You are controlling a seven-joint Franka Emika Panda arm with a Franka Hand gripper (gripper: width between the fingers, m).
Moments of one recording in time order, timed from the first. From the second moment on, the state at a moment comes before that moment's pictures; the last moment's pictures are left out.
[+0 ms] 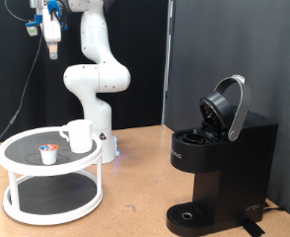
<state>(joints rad) -0.16 -0.61 -0.35 -2.24 -0.17 1.65 2.01</state>
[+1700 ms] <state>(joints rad) -0.17 -0.38 -0.44 -2.53 -0.27 2.23 2.05</state>
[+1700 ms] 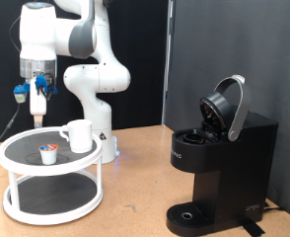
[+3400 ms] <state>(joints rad) -0.17 -0.26 -0.43 -2.64 -0.30 2.45 2.08</state>
